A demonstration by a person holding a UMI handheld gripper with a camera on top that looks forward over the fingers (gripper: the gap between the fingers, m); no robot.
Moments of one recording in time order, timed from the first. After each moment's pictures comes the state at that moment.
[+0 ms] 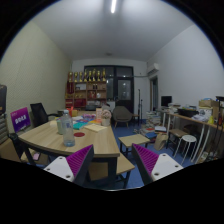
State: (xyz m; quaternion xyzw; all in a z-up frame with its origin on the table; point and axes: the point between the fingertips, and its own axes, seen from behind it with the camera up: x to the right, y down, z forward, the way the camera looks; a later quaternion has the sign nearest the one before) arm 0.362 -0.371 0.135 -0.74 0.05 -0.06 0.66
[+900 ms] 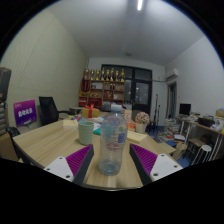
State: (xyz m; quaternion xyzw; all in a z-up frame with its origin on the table) arm 0.137 -0.121 0.096 -0.74 -0.02 -0.05 0.67
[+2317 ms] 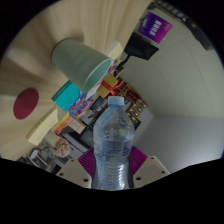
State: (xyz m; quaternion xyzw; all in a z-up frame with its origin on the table) arm 0.113 0.135 0.251 -0.28 -0.60 -0.68 0.32
